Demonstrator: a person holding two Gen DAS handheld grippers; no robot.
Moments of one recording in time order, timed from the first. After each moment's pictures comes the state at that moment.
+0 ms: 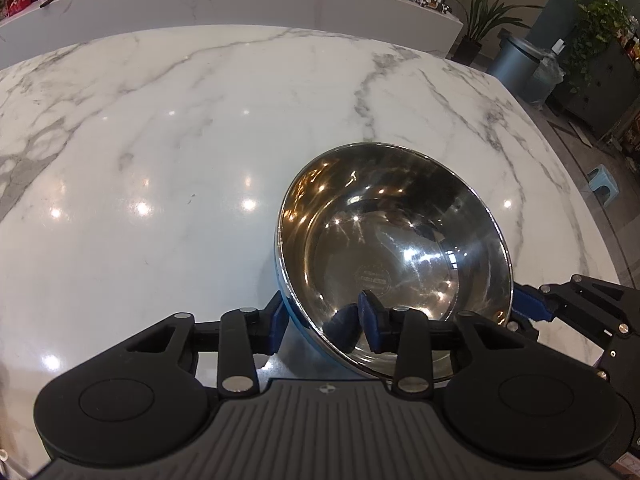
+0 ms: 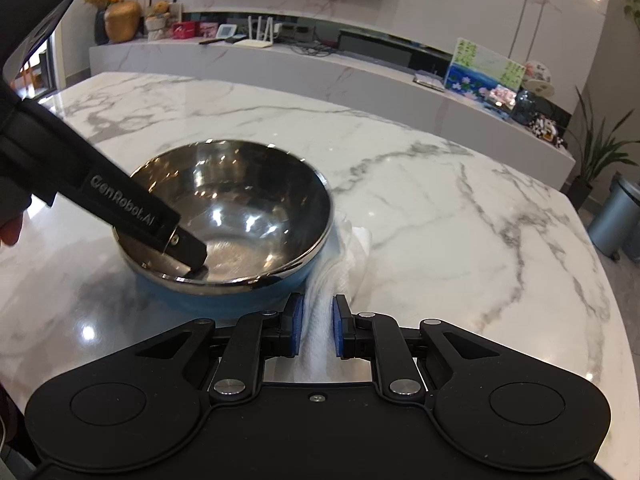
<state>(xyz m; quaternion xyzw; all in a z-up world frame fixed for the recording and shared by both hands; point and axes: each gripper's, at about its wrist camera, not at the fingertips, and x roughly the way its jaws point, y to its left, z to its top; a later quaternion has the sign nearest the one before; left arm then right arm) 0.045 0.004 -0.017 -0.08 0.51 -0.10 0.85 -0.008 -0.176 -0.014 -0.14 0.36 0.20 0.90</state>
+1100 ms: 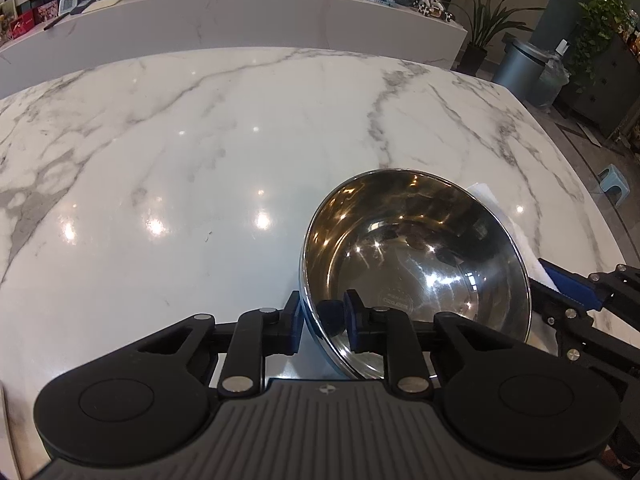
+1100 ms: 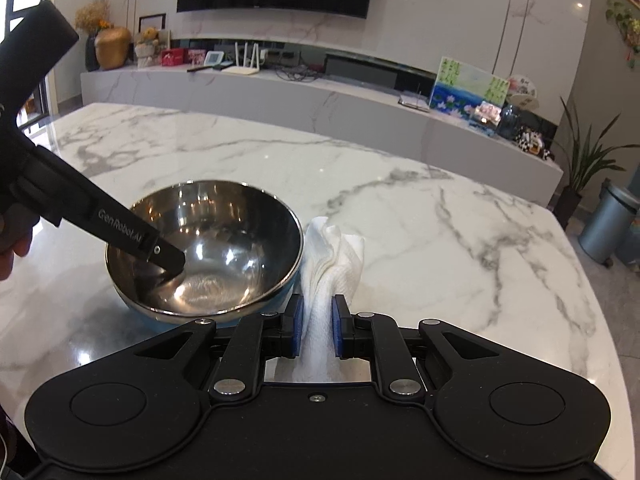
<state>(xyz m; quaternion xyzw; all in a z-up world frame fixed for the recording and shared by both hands) 0.055 0.008 -0.012 -0.06 0.49 -0.09 0.87 0.000 -0.192 0.006 -0.12 0.32 0.19 0.92</state>
